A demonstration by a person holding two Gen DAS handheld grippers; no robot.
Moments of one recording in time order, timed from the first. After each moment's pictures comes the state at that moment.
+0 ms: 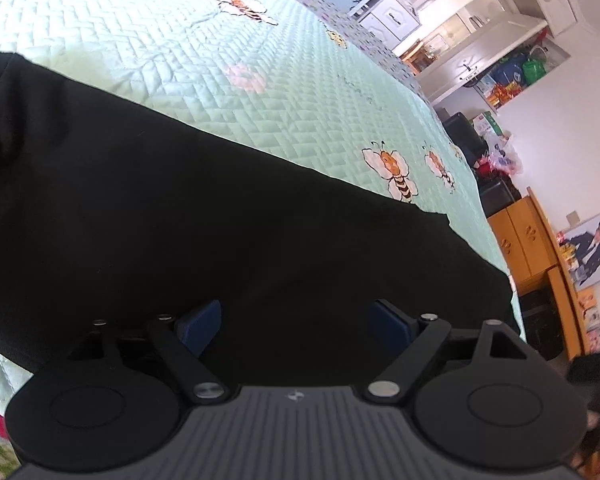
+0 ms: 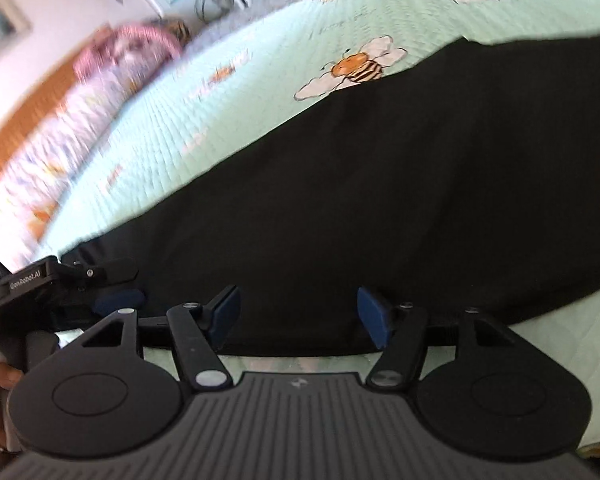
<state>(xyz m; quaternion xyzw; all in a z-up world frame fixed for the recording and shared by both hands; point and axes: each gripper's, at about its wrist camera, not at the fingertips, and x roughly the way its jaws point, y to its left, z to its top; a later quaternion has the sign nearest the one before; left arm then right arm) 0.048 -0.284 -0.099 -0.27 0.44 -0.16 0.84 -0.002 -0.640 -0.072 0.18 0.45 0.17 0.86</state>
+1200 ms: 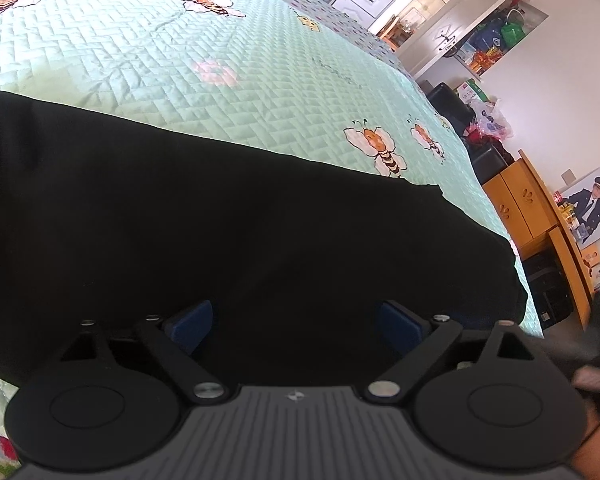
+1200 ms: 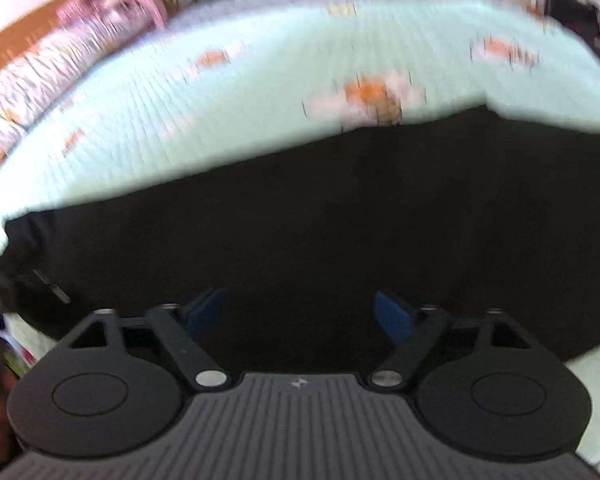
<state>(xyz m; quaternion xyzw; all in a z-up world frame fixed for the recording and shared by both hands) 0.046 -0.287 -0.101 -0.23 0.44 -0.19 0.85 0.000 -0.574 -0.072 0.06 0.45 0.10 0.88</state>
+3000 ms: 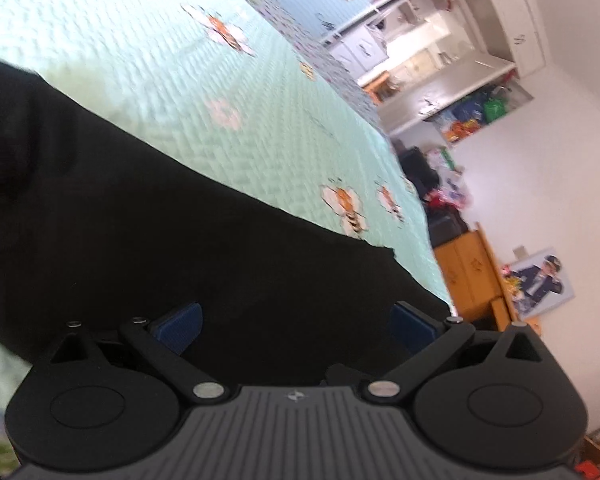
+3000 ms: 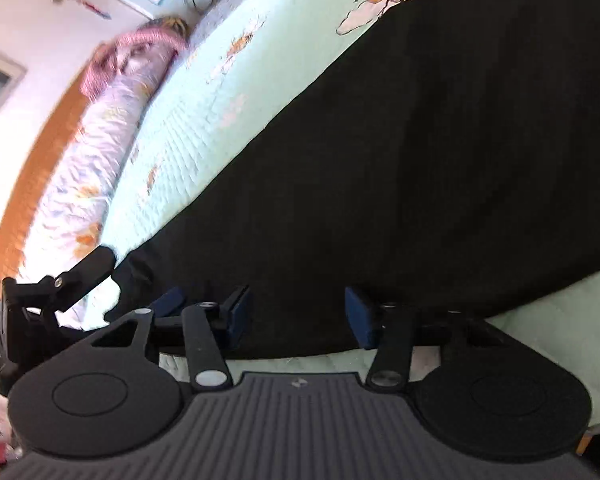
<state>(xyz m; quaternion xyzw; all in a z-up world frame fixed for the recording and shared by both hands) 0.034 -0.243 -0.074 -0.34 0.39 -0.19 0.83 0.004 -0.576 -0.099 0.32 0.48 0.19 0.79</state>
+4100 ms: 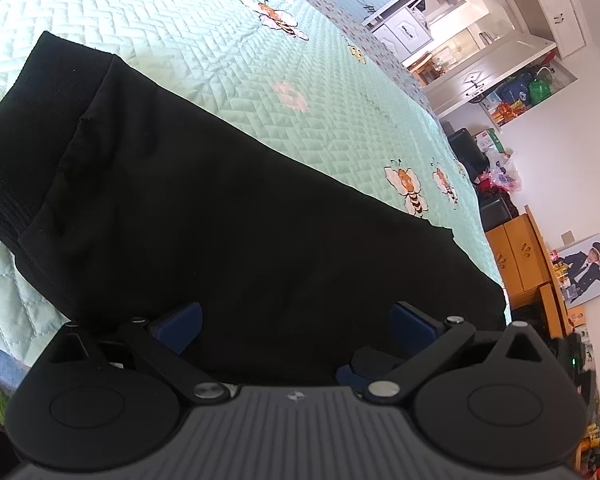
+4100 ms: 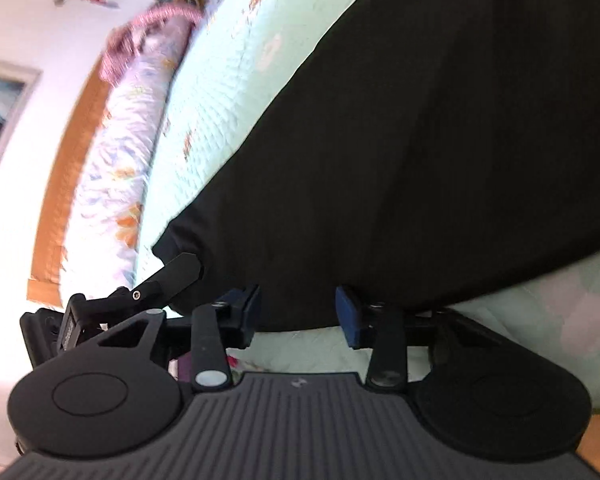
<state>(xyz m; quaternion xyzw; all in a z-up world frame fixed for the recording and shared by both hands) 0.035 -0.235 -0.095 -0.31 0.44 -0.14 0.83 0.018 -0.515 -0.115 0.38 0.51 0.25 0.73</state>
